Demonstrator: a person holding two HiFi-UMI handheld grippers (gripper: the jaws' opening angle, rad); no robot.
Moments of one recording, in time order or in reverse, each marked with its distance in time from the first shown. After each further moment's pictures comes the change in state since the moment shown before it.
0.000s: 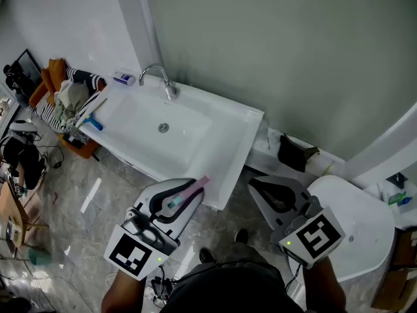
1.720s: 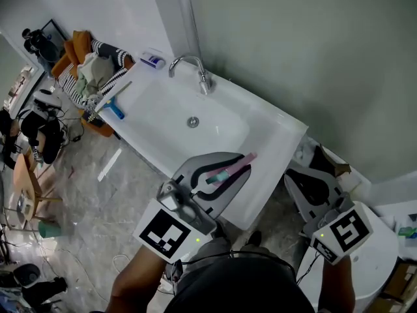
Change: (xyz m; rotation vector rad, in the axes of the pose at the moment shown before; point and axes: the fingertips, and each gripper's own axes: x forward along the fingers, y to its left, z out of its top) left arm 0.093 0.123 -0.028 0.031 0.017 0.006; right arm 0.113 -0.099 -0.012 0.053 0.071 0.077
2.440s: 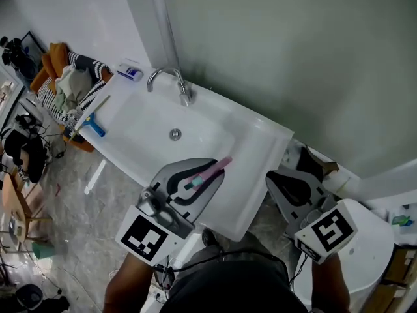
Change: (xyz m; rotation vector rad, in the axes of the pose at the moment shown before) left arm 0.006 0.048 -0.030 -0.084 -0.009 -0.009; right arm 0.043 -0.022 0.005 -0.005 0.015 -0.048
